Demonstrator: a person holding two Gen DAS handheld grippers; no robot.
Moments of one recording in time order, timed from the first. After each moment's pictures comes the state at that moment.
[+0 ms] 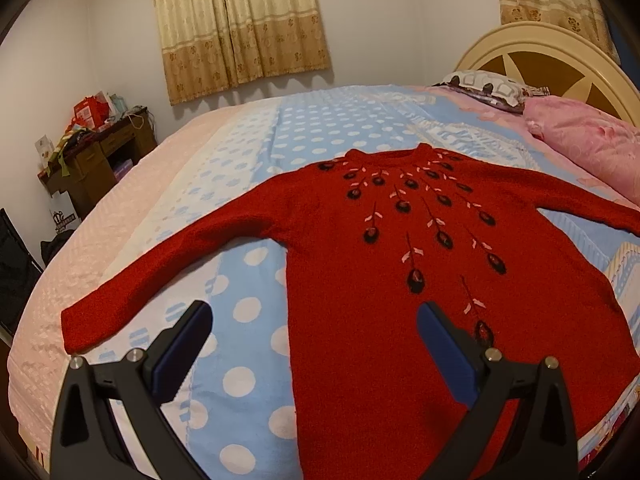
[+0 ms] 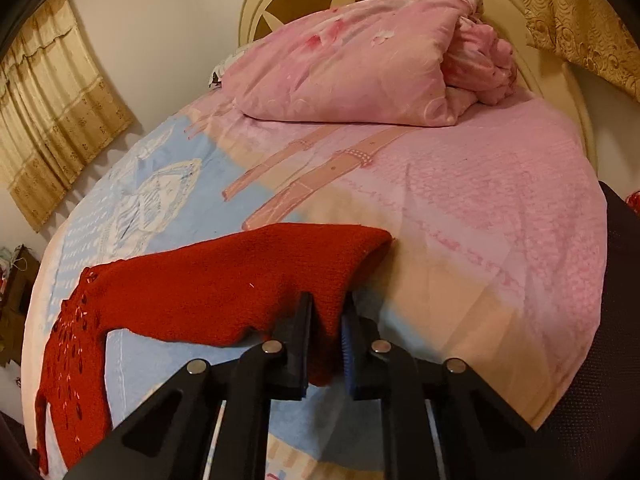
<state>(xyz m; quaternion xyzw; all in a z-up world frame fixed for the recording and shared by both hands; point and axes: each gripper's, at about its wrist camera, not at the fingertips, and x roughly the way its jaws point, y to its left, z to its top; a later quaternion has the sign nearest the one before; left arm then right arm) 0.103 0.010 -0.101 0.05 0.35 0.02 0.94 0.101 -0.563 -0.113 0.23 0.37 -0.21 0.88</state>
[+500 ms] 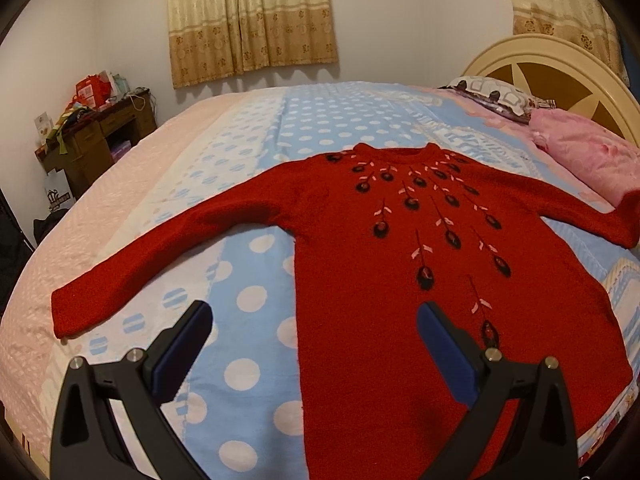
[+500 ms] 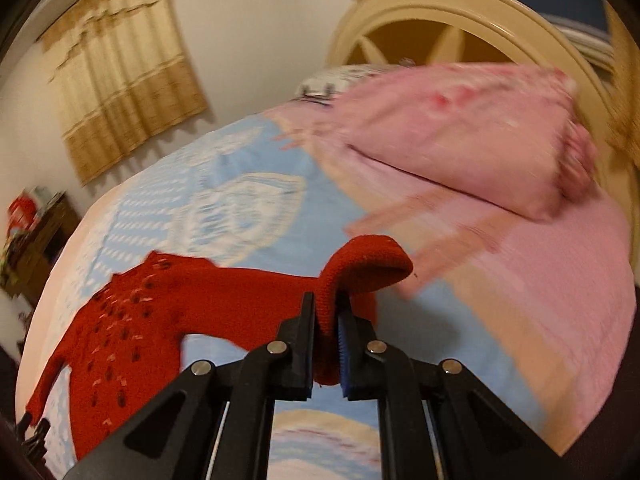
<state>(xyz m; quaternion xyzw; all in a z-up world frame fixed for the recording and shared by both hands) 0.105 0.029 -0.107 0.02 0.36 0.01 0.93 0.156 -0.457 -0.039 0.13 0.33 -0.09 0.93</state>
